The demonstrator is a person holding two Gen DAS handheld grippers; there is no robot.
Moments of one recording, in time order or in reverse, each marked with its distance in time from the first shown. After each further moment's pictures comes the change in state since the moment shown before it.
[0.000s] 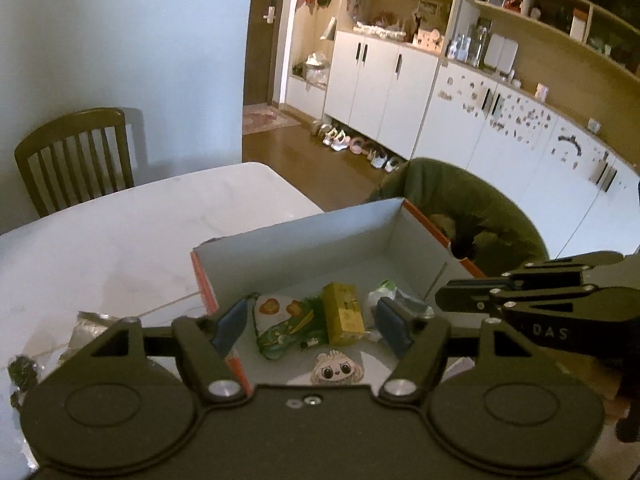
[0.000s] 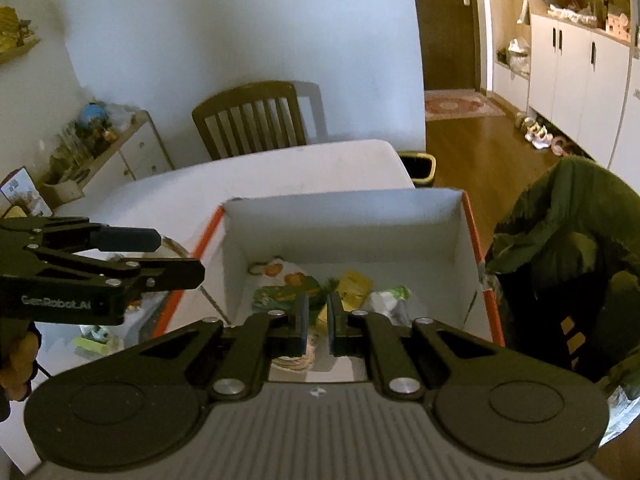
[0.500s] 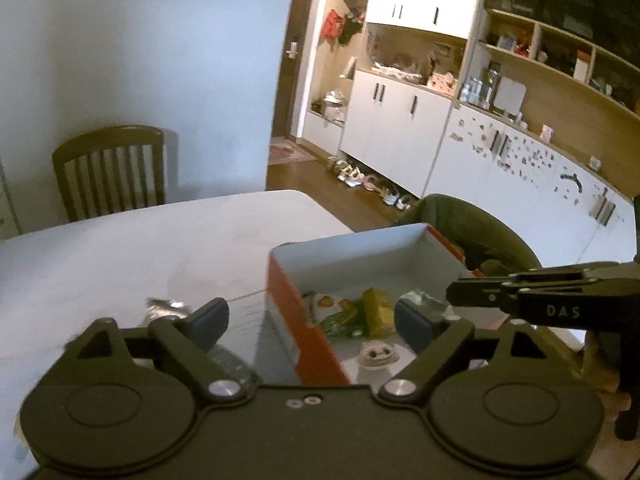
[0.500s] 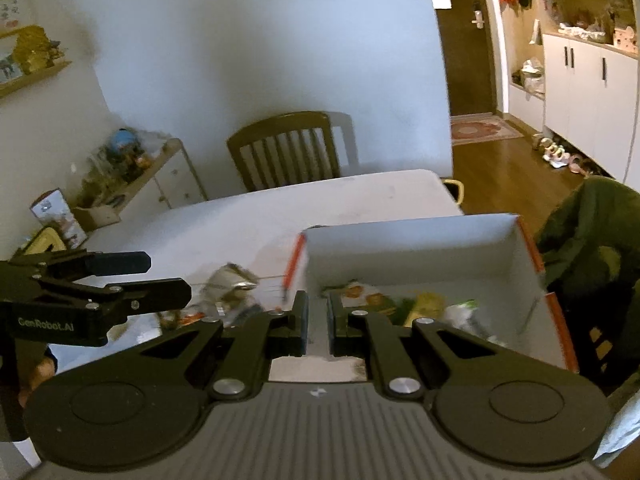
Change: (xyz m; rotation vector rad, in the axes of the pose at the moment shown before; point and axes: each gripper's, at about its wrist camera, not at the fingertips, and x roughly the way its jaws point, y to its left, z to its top) left arm -0.079 0.060 -0.036 -0.059 -0.116 0.028; right arm -0.029 0.074 -0.001 0.017 -0.083 0.065
